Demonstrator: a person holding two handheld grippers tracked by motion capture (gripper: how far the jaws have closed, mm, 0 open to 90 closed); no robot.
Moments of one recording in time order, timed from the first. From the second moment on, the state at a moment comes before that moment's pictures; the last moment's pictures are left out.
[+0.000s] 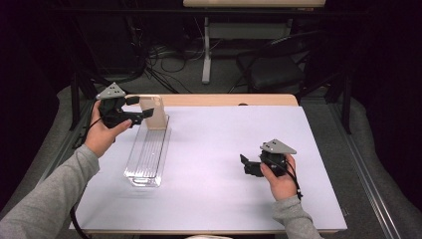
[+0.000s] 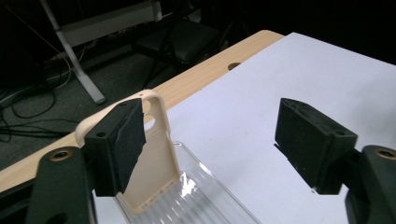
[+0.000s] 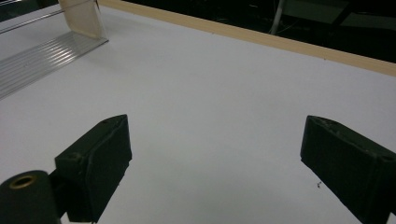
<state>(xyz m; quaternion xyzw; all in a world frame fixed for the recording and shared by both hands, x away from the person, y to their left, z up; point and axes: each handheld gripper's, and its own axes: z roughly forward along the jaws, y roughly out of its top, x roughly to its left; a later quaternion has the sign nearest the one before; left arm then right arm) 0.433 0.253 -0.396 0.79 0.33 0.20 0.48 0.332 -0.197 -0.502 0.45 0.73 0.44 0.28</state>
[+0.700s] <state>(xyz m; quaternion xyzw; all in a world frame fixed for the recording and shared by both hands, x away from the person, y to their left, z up) 0.398 0.237 -0.404 0.79 0.32 0.17 0.50 0.327 -0.198 -0.495 0.44 0.73 0.45 0.28</state>
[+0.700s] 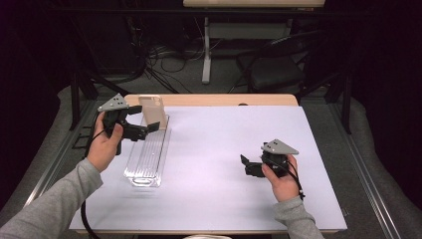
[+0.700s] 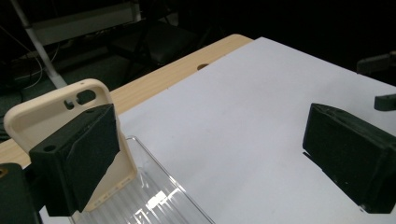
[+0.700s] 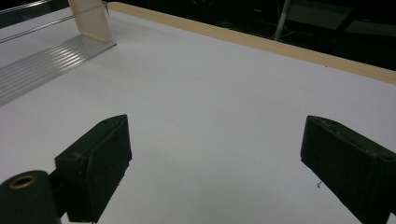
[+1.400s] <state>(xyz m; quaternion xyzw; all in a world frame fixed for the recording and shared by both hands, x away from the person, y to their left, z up) 0.347 0.228 -0.411 0.78 0.32 0.17 0.51 0.298 -0.219 -0.480 0.43 0.73 0.44 0.29</state>
